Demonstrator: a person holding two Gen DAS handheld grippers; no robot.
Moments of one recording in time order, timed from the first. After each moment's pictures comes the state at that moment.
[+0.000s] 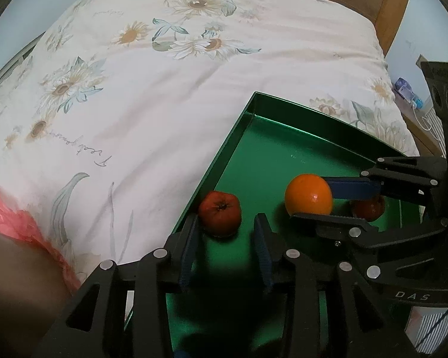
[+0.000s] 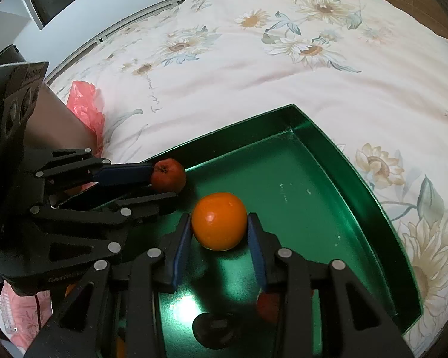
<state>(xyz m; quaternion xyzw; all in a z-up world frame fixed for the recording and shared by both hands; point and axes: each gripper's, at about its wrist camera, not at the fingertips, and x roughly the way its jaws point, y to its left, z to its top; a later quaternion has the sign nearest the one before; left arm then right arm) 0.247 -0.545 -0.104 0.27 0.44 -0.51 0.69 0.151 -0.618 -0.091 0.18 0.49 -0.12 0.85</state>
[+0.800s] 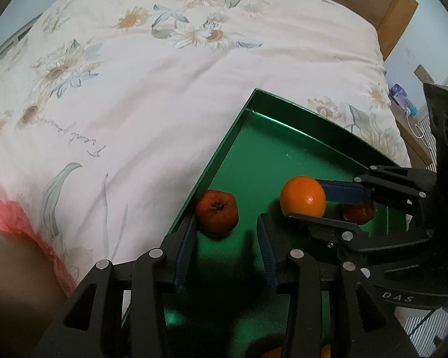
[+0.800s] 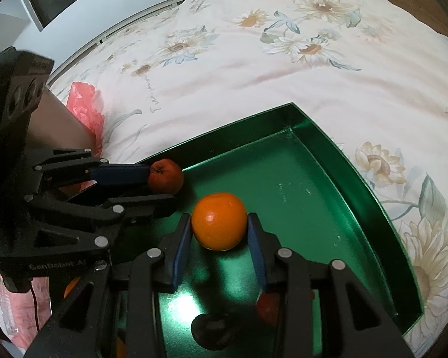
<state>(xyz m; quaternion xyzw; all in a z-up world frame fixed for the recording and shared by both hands) 0.257 -0.546 -0.105 0.25 0.49 -0.51 0.66 0.151 -0.619 -0.092 0.19 0.48 -0.11 0.85</state>
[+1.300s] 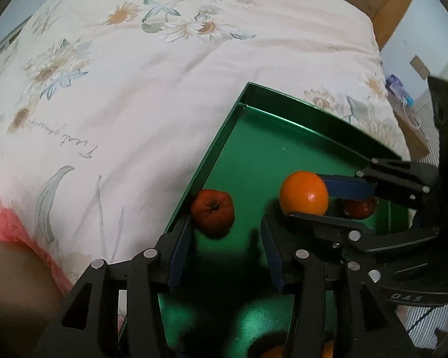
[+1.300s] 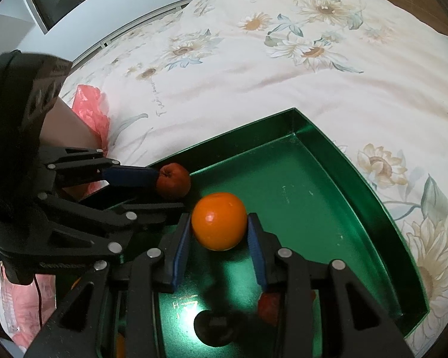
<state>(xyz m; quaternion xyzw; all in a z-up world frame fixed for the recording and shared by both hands) 0.257 -0.548 -0.109 0.26 0.49 -0.52 0.65 0.147 -0.619 -0.091 0.19 0.47 -0.10 0.85</state>
